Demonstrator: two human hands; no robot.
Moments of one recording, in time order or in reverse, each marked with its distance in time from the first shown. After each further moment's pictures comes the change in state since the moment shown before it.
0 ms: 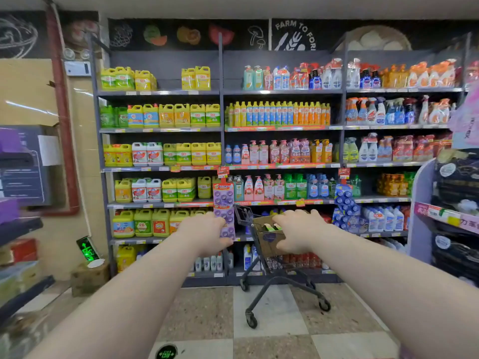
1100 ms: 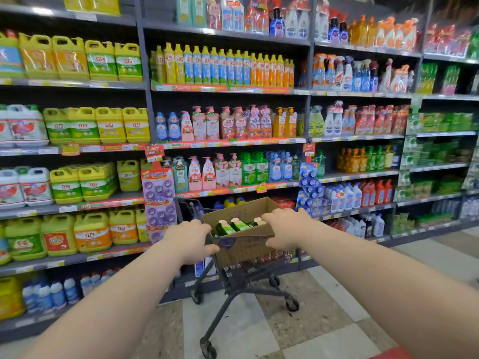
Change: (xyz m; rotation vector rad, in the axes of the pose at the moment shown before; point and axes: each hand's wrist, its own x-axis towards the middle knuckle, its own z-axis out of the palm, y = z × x) left_hand 0.475 0.005 0.207 -0.091 -0.153 0.190; right_hand 0.420 0.165 0.160 0.021 -0.164 0.177
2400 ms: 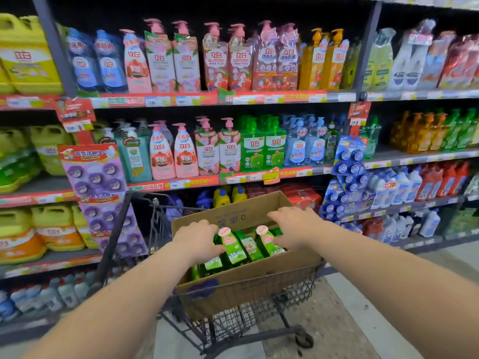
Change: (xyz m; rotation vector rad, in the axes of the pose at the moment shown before) left_hand 0.599 -0.006 0.170 -0.124 -0.176 -0.023; right_hand 0.558 0.215 0.141 0.061 -0.186 -0.106
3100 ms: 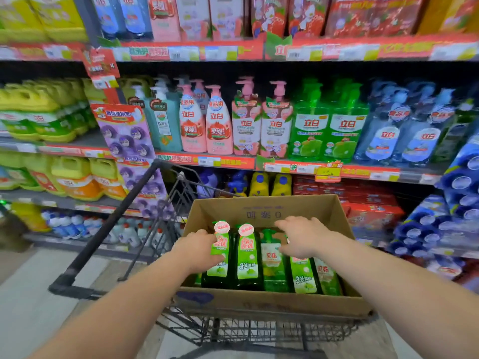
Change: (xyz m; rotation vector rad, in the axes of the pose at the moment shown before) left_hand 0.144 0.004 0.063 -0.154 -0.238 -0.395; right_hand 0.230 0.086 0.050 0.002 -0.162 -0.361
